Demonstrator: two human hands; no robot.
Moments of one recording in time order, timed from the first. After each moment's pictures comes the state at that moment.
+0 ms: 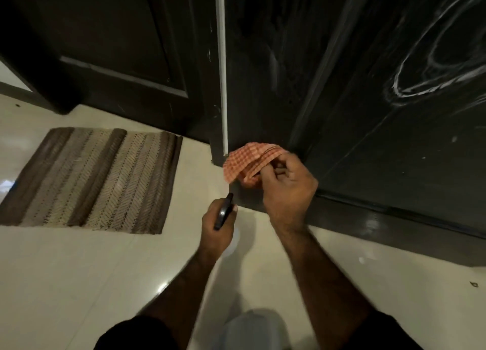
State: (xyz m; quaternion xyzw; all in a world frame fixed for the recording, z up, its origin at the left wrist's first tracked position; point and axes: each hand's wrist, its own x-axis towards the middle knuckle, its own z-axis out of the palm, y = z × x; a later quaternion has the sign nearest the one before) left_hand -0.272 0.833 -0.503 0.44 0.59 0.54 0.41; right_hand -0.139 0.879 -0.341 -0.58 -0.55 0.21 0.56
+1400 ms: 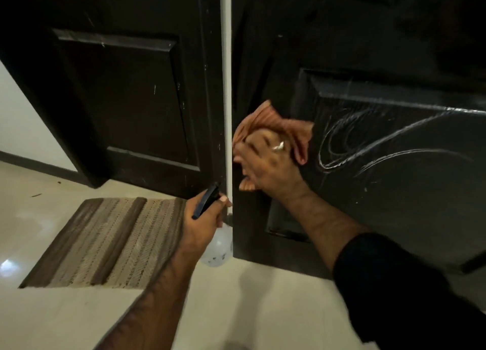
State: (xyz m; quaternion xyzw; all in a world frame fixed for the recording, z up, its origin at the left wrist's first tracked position) left_hand -0.308 0.825 -0.241 0.45 0.60 0.55 0.38; right_hand -0.130 0.932 -0.174 -0.36 -0.83 -0.31 0.30
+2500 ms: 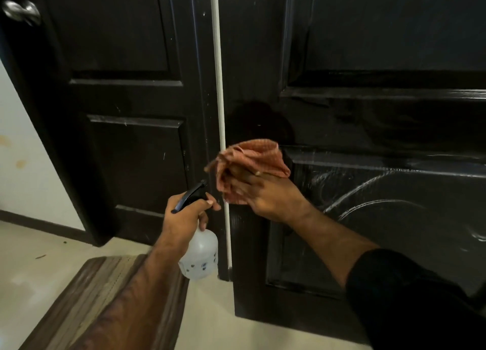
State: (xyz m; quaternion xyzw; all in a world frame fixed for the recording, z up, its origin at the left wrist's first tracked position) left_hand -0.336 0.829 -0.089 0.48 0.51 0.59 0.39; right_hand -0.101 0.931 -0.076 -0.28 -0.89 -0.31 0.20
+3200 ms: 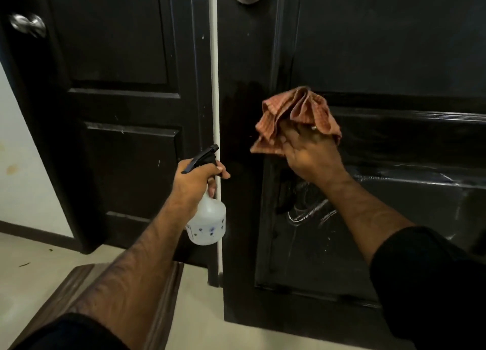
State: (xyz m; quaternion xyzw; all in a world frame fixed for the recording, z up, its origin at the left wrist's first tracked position) left_hand -0.306 0.830 -0.003 0.52 0.44 0.60 0.41; right_hand -0.023 0.920 0.029 -0.39 -0.75 -0.41 0.34
